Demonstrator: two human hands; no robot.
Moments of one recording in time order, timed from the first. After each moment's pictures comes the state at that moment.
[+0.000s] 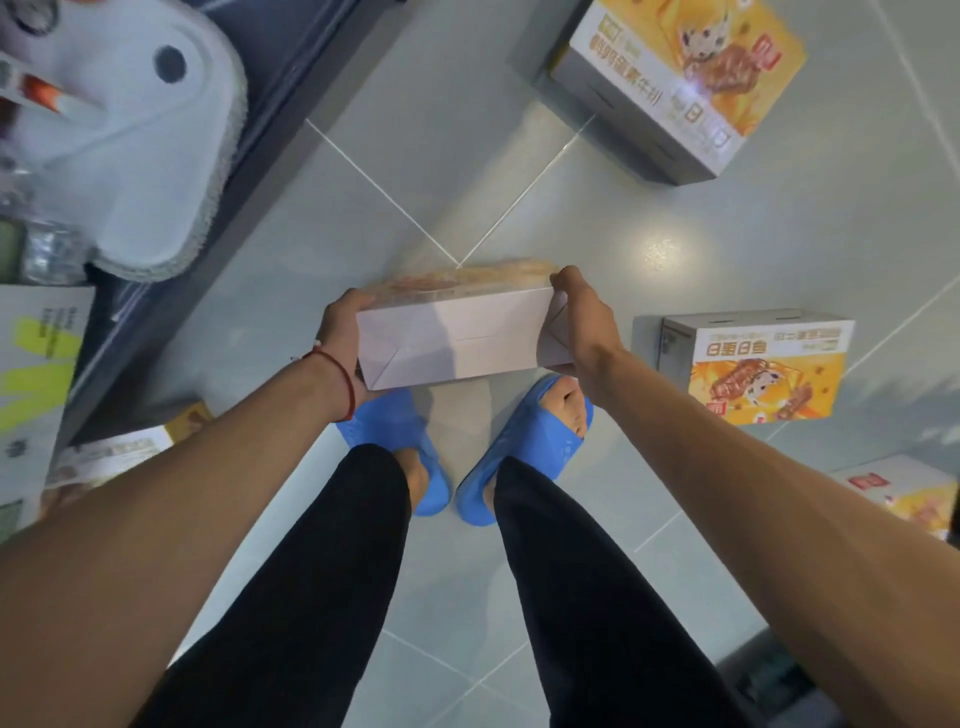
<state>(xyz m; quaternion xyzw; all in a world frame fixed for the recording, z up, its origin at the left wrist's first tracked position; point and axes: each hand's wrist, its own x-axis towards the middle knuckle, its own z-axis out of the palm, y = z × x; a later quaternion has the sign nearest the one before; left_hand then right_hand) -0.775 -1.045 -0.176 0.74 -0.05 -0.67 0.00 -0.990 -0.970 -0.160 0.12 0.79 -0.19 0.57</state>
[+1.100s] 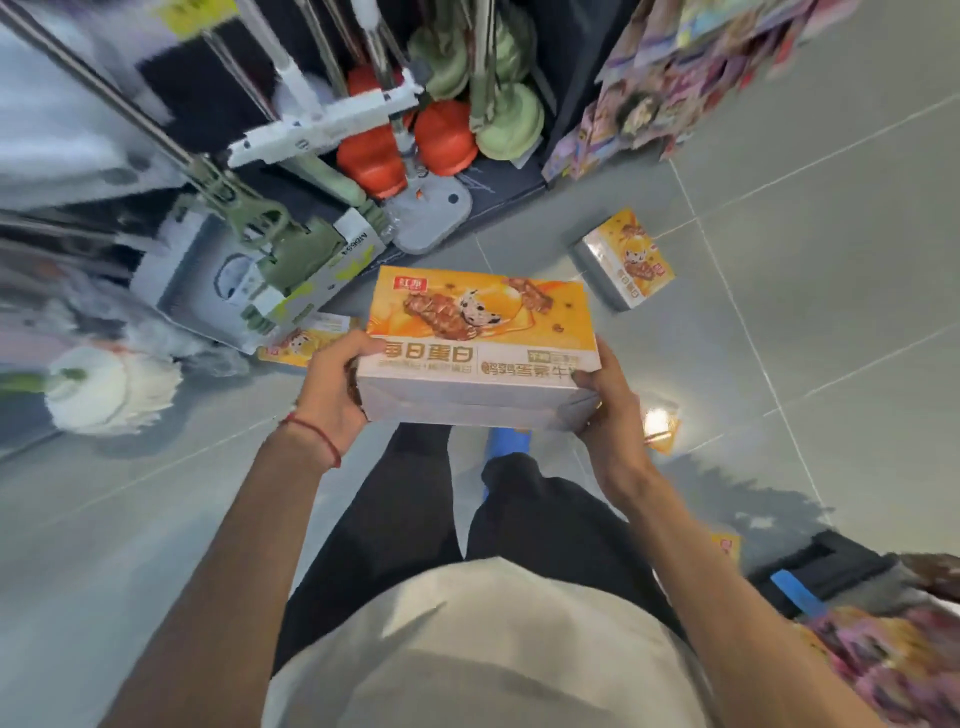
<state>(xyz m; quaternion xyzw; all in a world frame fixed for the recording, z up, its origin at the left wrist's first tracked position) -0.688 -0.884 0.387 0.65 -0.02 -0.68 0.33 -0.944 -0.836 0.379 -0.18 0.66 -0.34 0.64</state>
